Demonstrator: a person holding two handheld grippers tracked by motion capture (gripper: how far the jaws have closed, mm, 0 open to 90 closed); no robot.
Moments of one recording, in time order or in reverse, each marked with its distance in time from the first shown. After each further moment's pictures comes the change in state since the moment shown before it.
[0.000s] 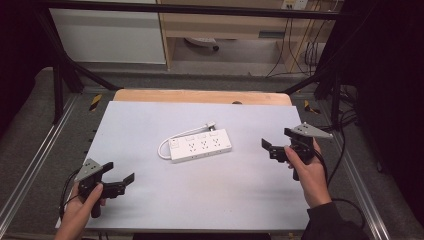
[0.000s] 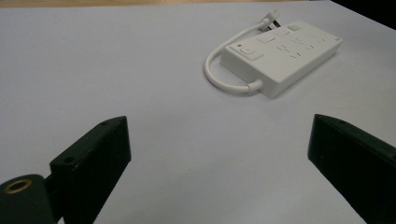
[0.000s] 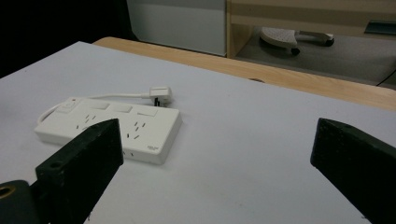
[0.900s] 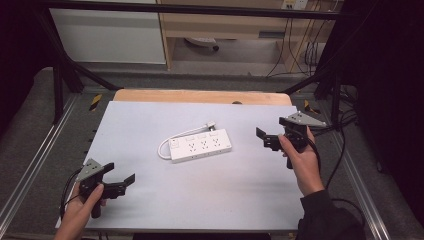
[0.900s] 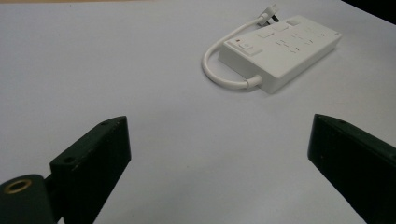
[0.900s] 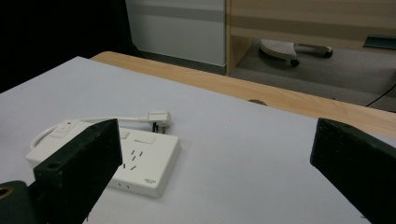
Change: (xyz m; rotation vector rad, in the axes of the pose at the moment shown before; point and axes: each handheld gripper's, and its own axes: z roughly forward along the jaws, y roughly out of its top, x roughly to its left) left arm 0.000 -0.001 0.002 0.013 -0.008 0.005; right arm 0.001 0.023 0.022 -0.035 -0.002 -0.006
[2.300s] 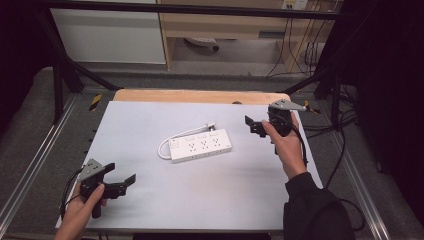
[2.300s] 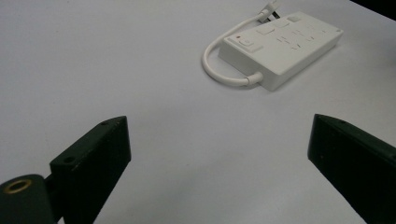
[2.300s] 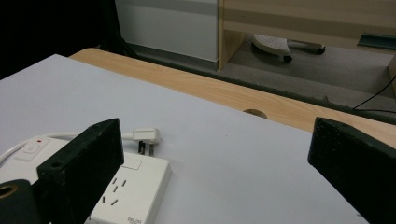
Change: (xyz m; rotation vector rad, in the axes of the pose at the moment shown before) left arm 0.000 -0.001 0.002 0.011 -0.003 0.000; right arm 0.004 0.021 0.051 0.040 -0.043 -0.020
